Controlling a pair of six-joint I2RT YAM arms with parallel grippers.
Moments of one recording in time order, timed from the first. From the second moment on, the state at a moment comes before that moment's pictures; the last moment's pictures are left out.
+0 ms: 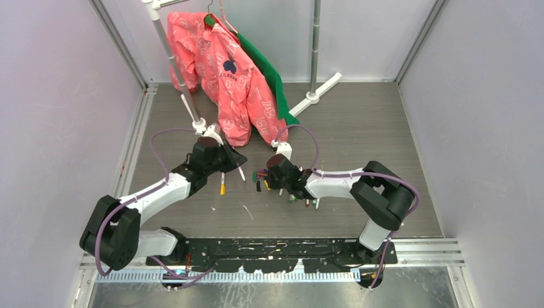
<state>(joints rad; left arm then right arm) -0.48 1.27 0.61 0.14 0.09 -0.81 0.92 1.67 0.79 0.12 0.27 0.66</state>
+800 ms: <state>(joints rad) -0.57 1.27 0.67 0.03 0.03 -0.76 0.92 1.58 0.78 0.10 0.30 0.65</state>
